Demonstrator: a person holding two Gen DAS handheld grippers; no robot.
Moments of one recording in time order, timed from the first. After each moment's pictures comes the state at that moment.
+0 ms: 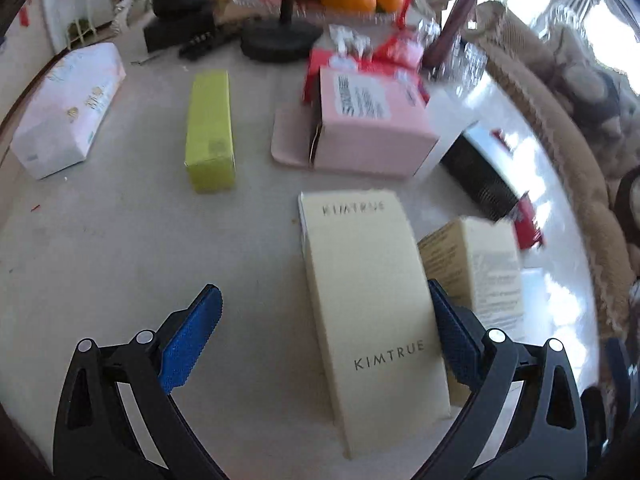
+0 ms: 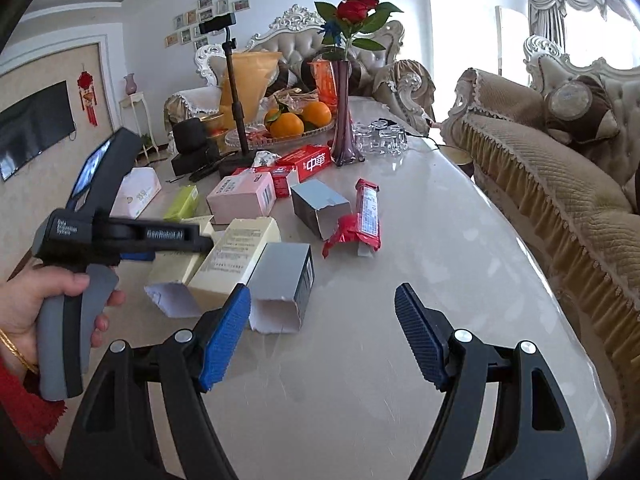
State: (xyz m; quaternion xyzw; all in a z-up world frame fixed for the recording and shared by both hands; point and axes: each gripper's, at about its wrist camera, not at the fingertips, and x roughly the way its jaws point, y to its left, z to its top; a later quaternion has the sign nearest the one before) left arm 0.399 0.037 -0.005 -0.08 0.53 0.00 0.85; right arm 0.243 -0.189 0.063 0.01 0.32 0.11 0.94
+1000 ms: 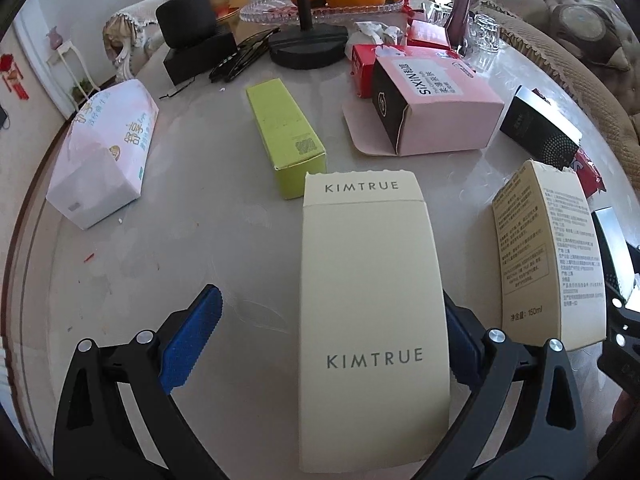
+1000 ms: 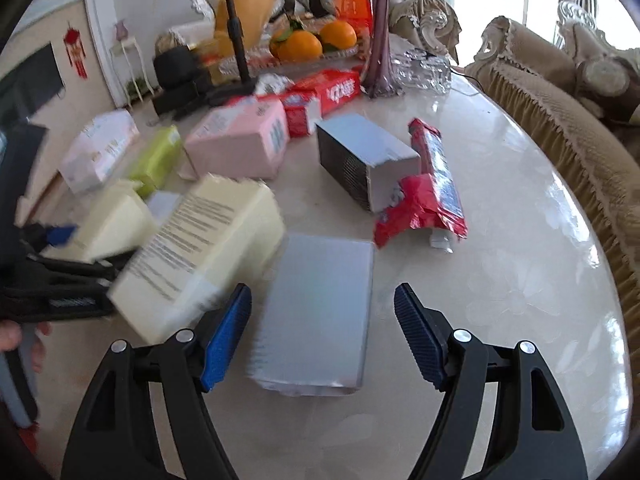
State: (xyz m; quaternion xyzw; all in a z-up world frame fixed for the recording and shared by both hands) left arm 0.393 0.071 -0.013 0.04 0.51 0.03 0.86; right arm 0.319 -0.142 0.014 -0.02 0.45 0.12 0.89
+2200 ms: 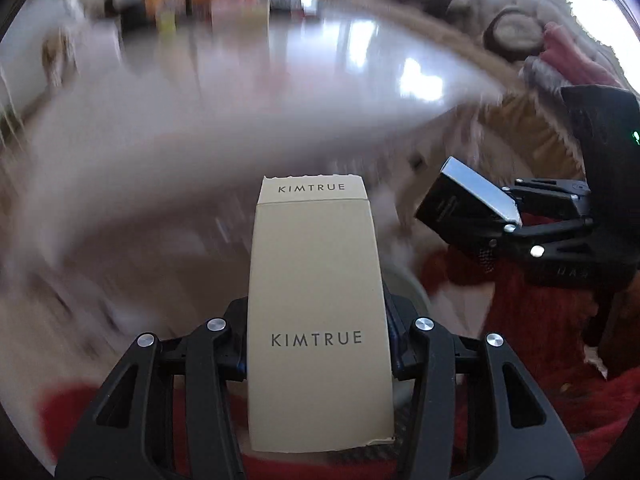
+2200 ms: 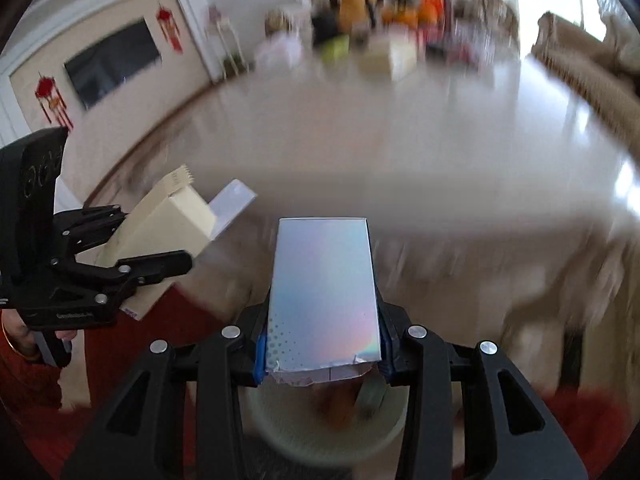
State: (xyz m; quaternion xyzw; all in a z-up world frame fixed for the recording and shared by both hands) left arm -0.027 0.015 -0.064 0.02 0.51 -0.18 0.84; right arm -0.030 -0.170 -0.012 0.00 0.47 0.28 0.84
